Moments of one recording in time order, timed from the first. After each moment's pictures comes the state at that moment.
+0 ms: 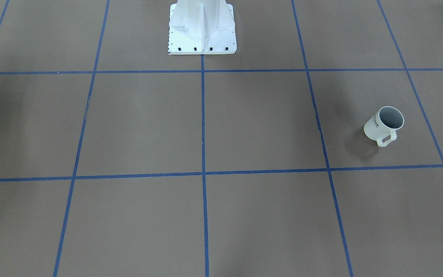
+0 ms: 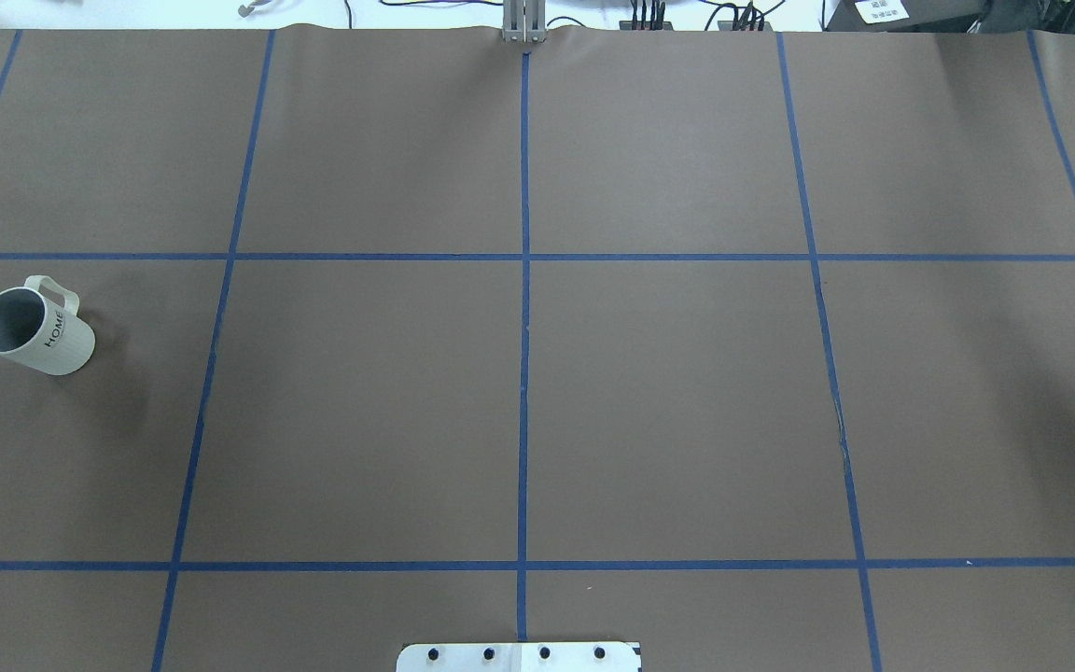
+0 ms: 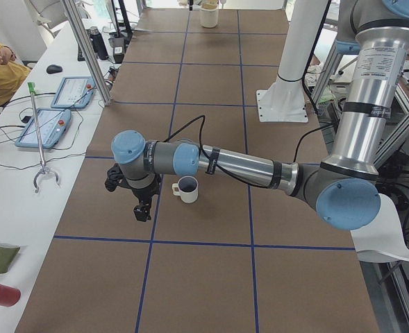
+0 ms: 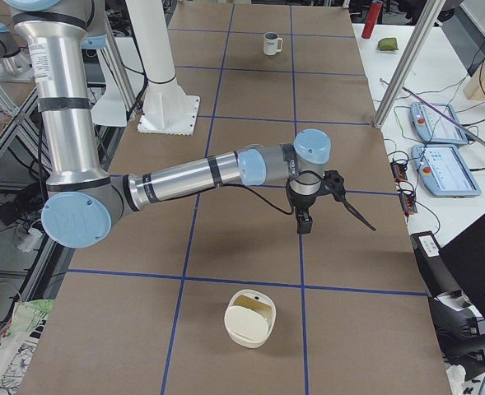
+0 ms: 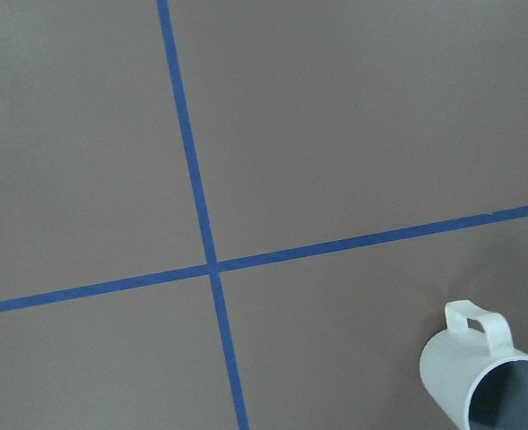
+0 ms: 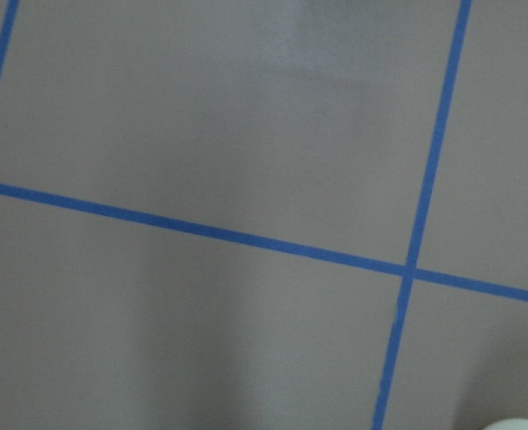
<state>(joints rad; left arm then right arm) -1.54 -1.75 -1.58 -1.41 -2.37 0.14 1.44 -1.48 1.75 -1.67 2.32 0.02</state>
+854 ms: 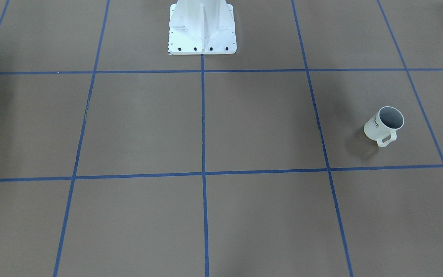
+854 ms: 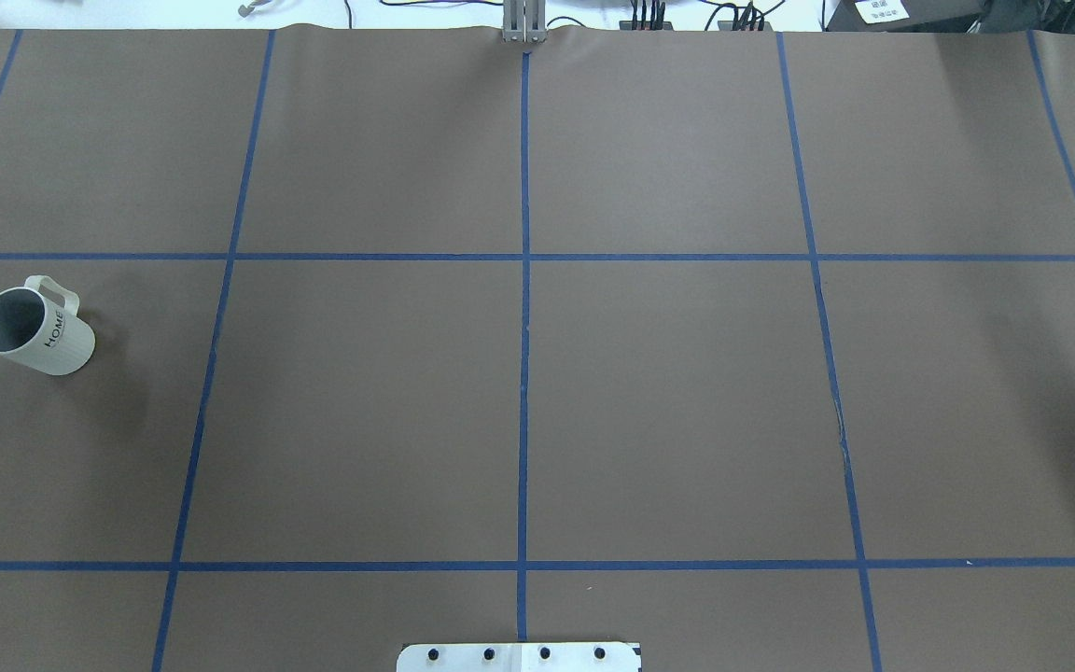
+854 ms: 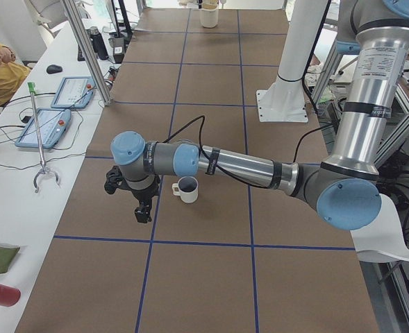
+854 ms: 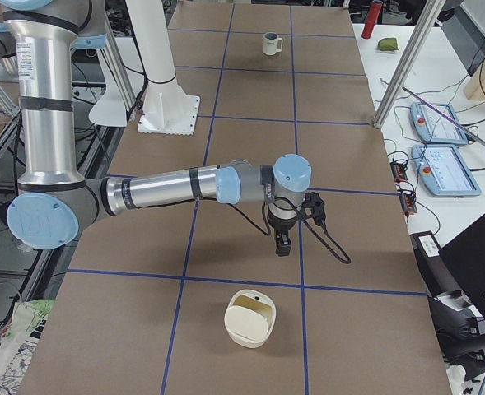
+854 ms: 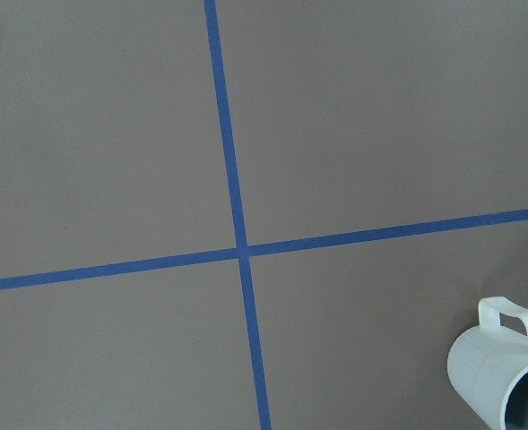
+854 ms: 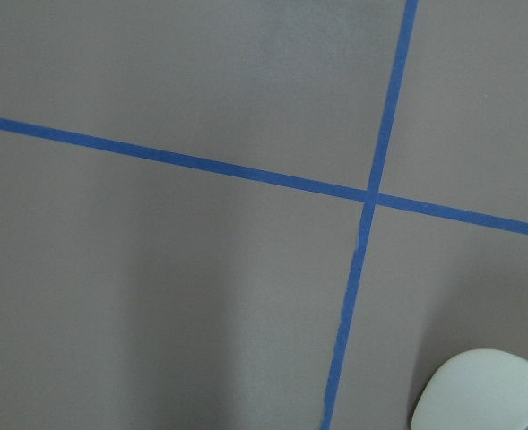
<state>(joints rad) -1.54 -1.75 -1.60 -1.40 -2.36 0.08 1.49 -1.57 1.77 -1.69 2.36 -0.06</state>
